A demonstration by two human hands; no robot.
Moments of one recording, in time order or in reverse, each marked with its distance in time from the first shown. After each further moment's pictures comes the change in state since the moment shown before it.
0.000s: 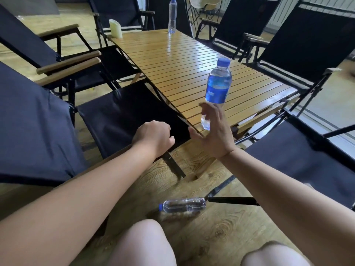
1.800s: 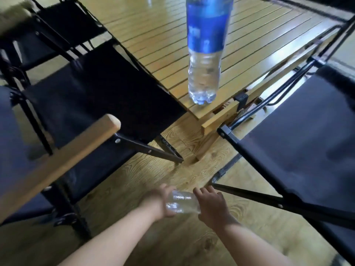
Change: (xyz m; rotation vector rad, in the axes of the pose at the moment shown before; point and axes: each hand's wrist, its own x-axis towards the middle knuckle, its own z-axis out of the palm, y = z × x) left_hand -0.067 0.009 0.263 -0.299 -0.769 0.032; right_hand -0.256 0.076 0.097 -0.439 -1.166 0.541
